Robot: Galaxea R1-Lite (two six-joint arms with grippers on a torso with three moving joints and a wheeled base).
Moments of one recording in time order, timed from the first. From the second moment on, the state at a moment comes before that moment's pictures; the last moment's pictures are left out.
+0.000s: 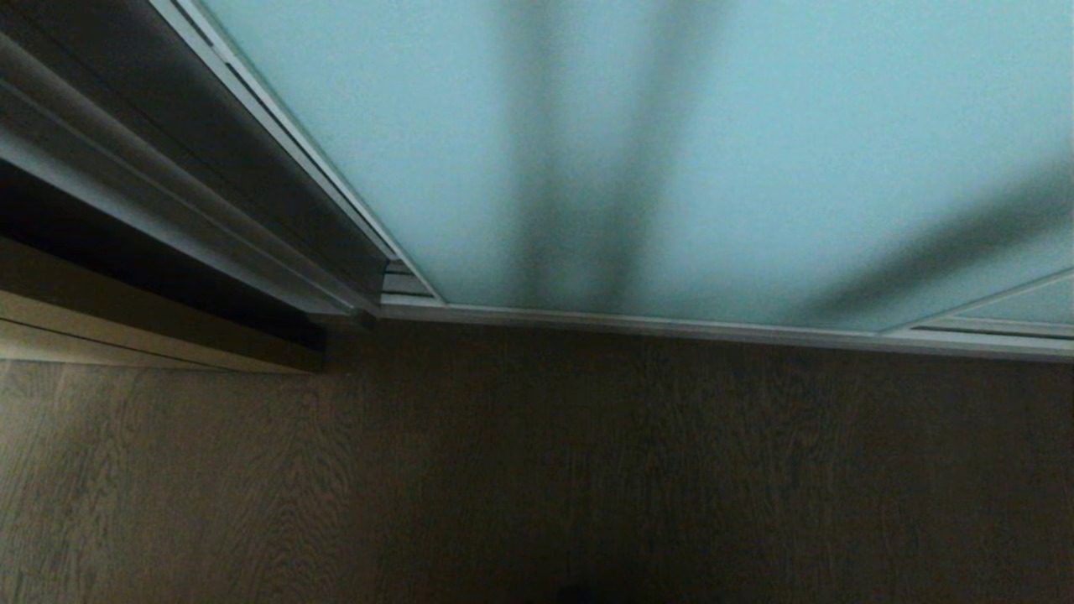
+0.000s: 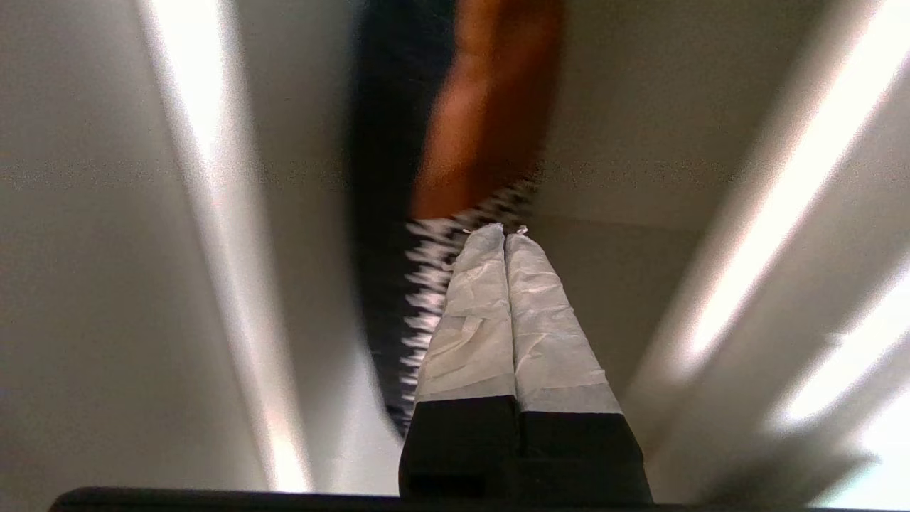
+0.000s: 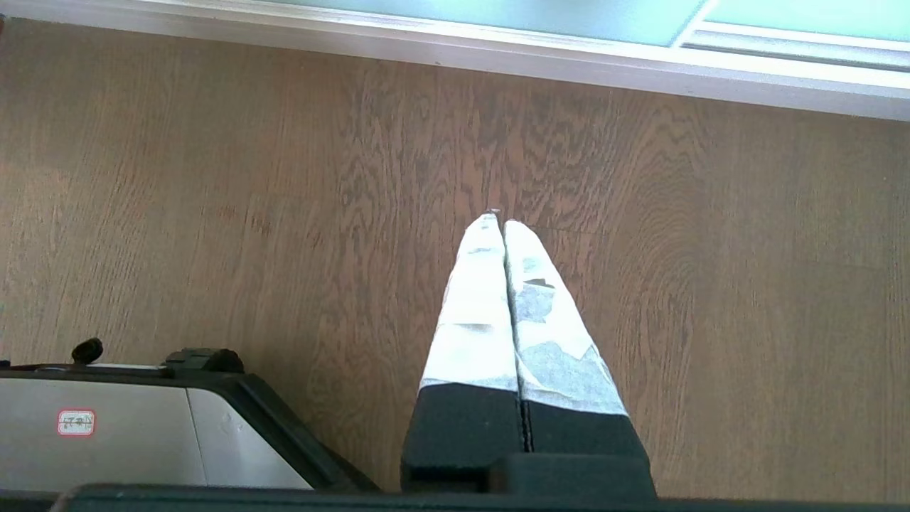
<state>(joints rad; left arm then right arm) -0.39 1.29 -1.50 -0.68 0.18 0.17 0.00 0.00 -0.01 -0.03 0.01 0.02</state>
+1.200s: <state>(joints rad) -0.84 1.71 -1.79 -0.82 0.30 0.27 0.00 0.00 -0.01 -0.03 0.01 0.02</state>
